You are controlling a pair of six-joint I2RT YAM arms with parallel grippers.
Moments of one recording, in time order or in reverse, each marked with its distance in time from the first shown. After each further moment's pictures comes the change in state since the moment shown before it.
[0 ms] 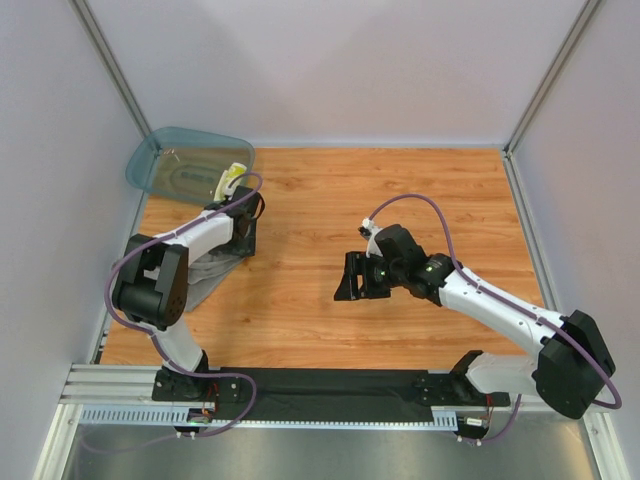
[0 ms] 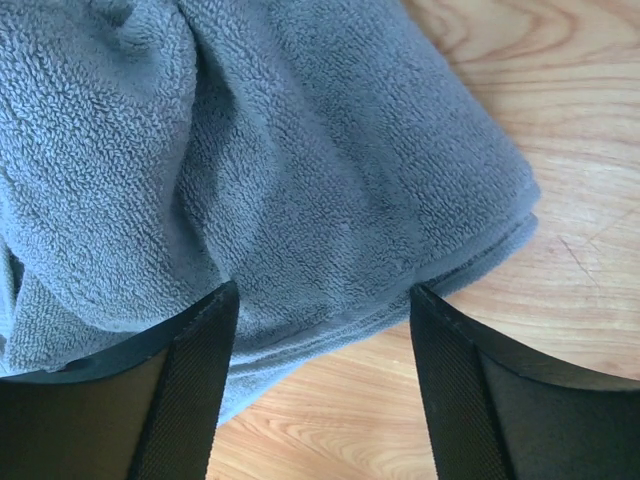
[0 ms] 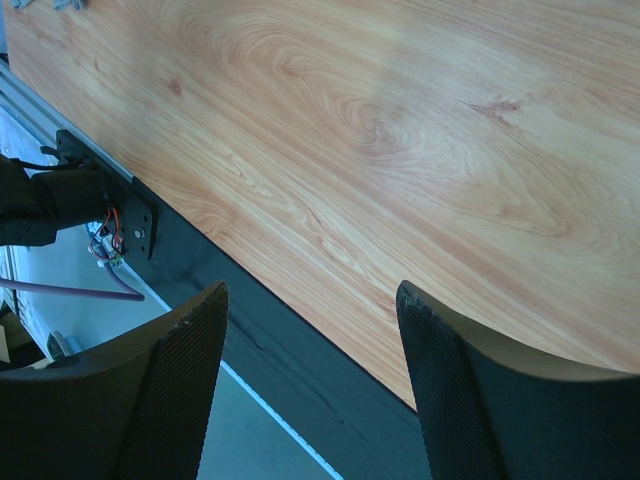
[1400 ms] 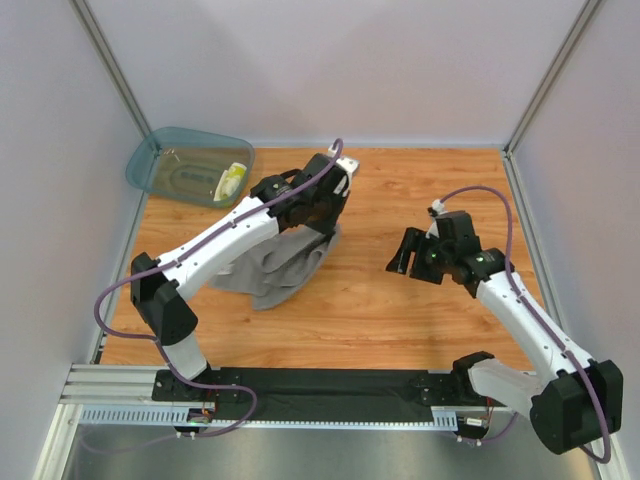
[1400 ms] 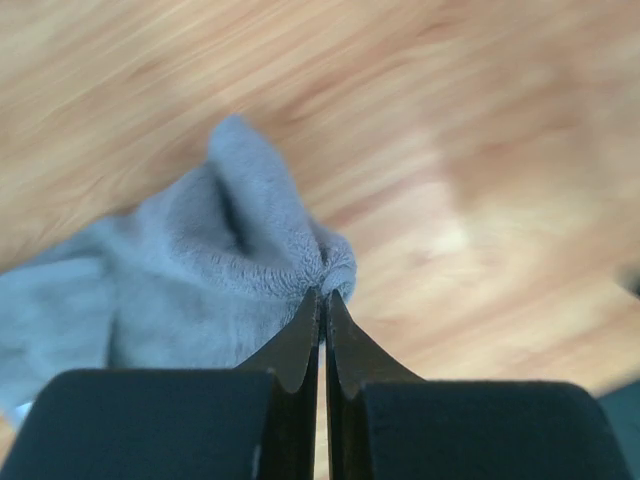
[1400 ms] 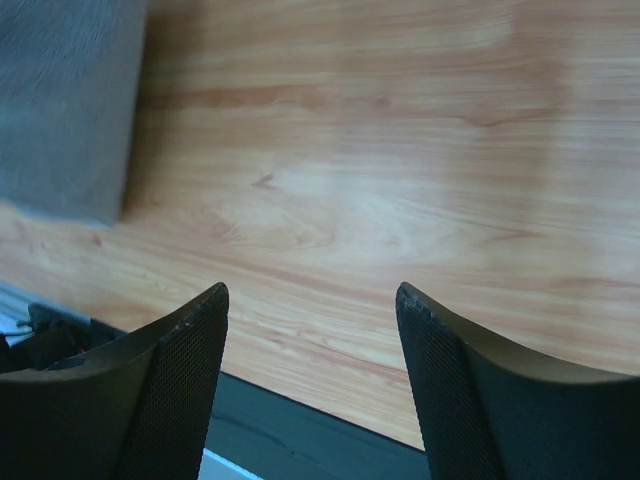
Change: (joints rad) left arm -0.485 -0.013 0.589 -0.269 0.281 0.027; right arm -0.378 -0.156 0.006 -0.208 0.084 -0.068
